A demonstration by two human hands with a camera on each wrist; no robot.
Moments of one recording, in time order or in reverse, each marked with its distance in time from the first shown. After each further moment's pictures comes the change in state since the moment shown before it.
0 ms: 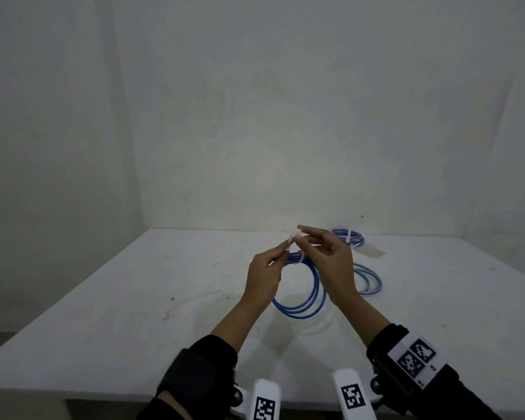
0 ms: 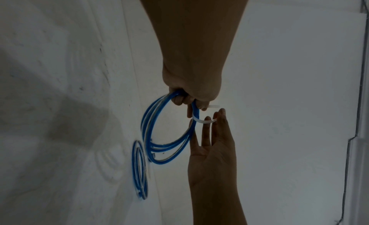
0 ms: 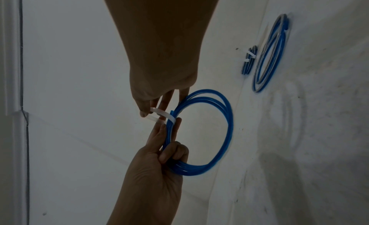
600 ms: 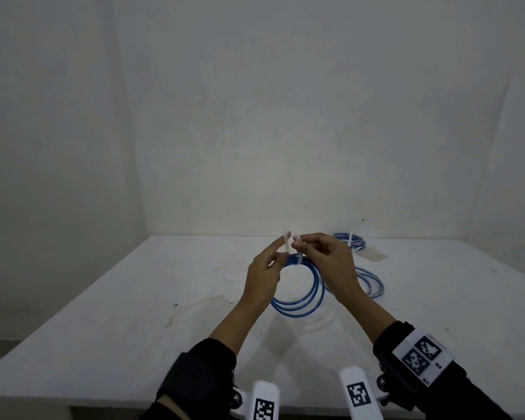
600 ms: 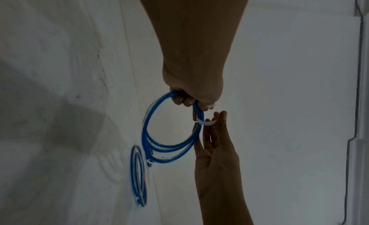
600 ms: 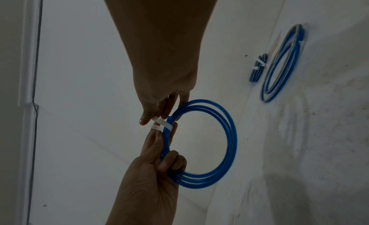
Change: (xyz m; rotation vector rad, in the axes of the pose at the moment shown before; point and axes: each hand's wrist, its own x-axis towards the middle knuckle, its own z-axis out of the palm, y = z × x) left_hand 0.001 0.005 -0.009 -0.059 -0.036 0.052; right_hand 0.011 -0.001 -0.004 -0.086 -0.098 0.063
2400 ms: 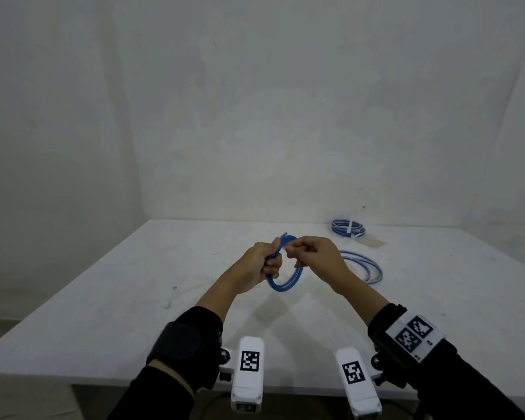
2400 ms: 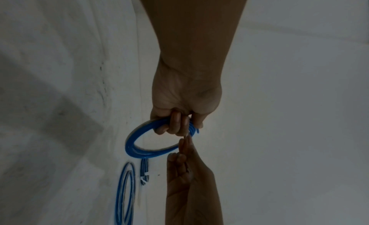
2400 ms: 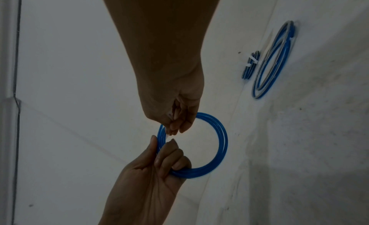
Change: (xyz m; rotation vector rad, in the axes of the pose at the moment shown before) left_hand 0.018 -0.010 -0.028 -0.251 -0.372 -0.390; right_hand -0.002 0.012 0.007 -0.196 -0.220 0.277
